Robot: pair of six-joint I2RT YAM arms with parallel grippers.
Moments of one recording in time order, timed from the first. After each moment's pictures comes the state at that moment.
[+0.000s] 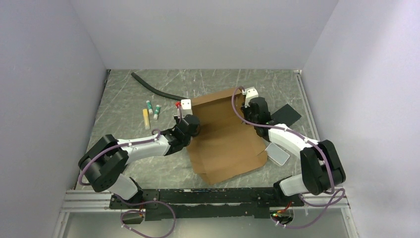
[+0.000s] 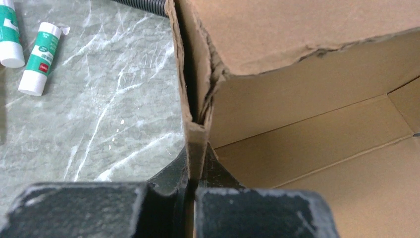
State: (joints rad) left arm -0.84 1.50 0.76 0.17 -0.71 -0.55; right arm 0.39 1.41 0.75 0.09 0.19 -0.04
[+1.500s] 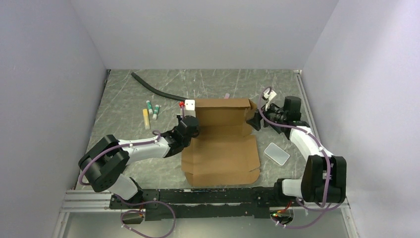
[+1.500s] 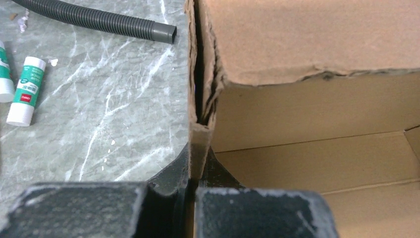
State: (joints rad) left arm -0.85 1.50 0.72 0.34 -0.68 -0.39; right arm -0.07 1.28 0.73 -0.09 -0.84 -0.37
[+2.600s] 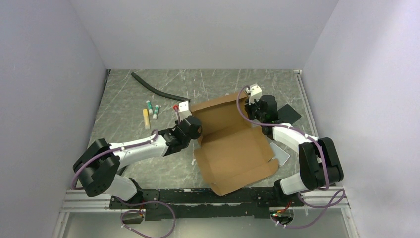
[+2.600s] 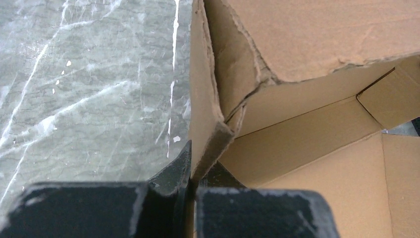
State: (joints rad) left arm -0.88 1.44 0.80 -0.04 -0.57 -0.83; right arm 0.25 1.44 0.71 0.29 -0.13 -0.17
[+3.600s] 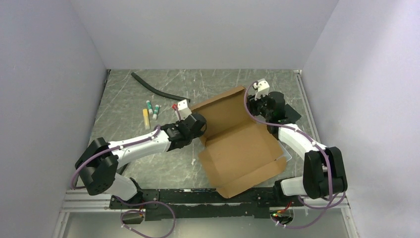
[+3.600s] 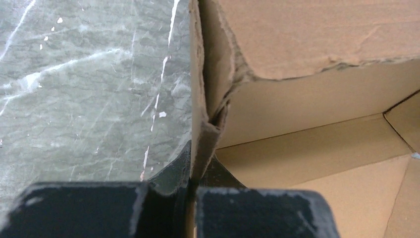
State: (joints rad) left arm -0.90 1.46 0.94 -0.30 -0.56 -1.07; right arm 0.20 1.36 0.73 0.26 -0.18 -0.15
